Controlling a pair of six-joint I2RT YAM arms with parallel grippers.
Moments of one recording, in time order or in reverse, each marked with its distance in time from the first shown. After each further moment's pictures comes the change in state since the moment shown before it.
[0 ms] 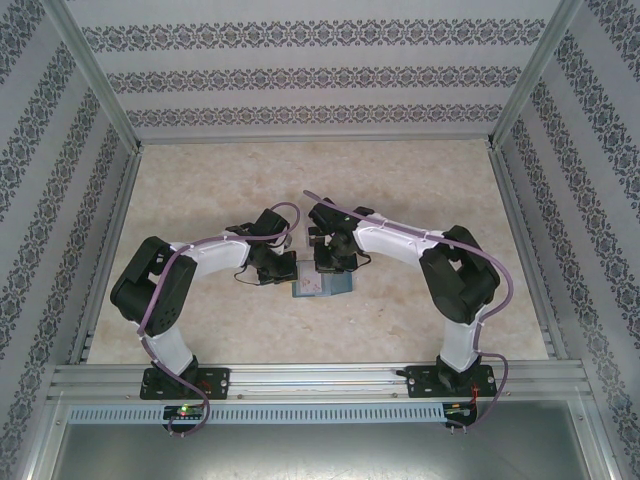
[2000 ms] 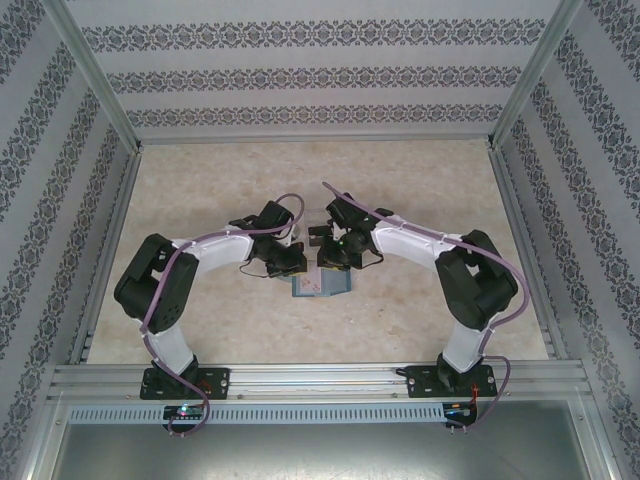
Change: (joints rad) left arm -0.006 0.032 0.073 0.033 0.100 -0.023; right arm -0.082 -0.071 -0.129 0.188 -0.202 0.028
